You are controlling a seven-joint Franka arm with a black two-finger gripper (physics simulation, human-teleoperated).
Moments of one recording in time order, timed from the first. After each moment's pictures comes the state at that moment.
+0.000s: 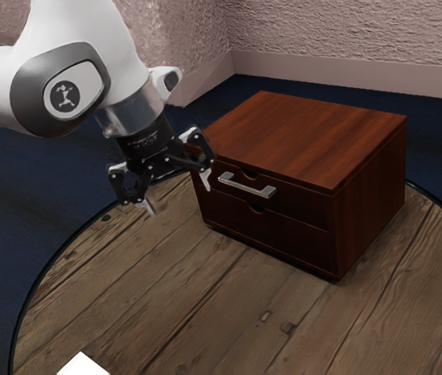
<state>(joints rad) -0.01 -0.15 0.00 -1.73 -0.05 1.76 -0.98</state>
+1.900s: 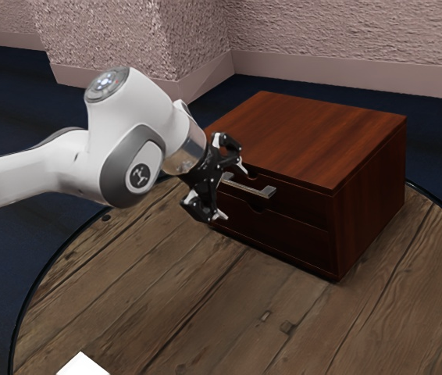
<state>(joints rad) 0.01 0.02 0.00 -1.89 -0.08 2.42 -1.58</state>
